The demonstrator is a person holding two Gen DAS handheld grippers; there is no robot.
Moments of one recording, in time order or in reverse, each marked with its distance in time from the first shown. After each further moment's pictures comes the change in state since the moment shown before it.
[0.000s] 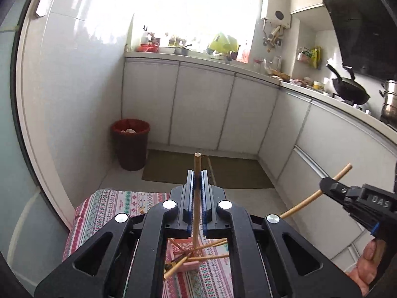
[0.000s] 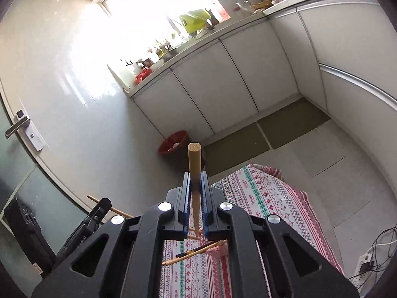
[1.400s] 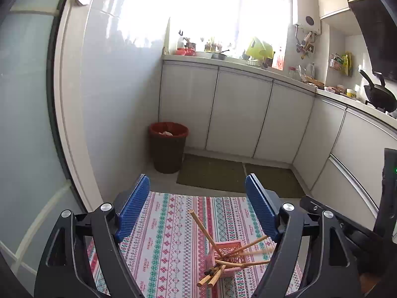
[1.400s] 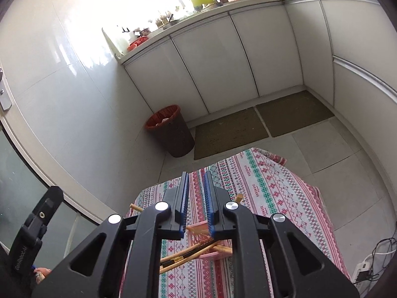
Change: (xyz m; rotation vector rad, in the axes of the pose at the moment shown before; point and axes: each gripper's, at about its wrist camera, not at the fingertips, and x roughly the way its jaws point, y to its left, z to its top) left arm -0.007 0.047 -0.016 -0.038 -0.055 0.198; right arm 0.097 0.031 -0.050 -0.129 0.096 -0.095
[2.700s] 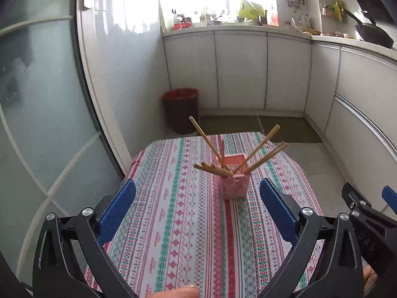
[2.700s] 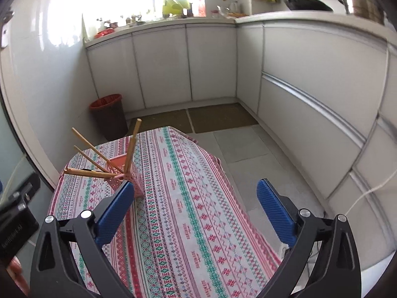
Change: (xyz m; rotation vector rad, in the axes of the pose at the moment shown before) left arm -0.086 -0.054 -0.115 0.172 0.175 0.139; right arm -0.138 -0.062 -0.129 -0.091 -0.028 -0.366
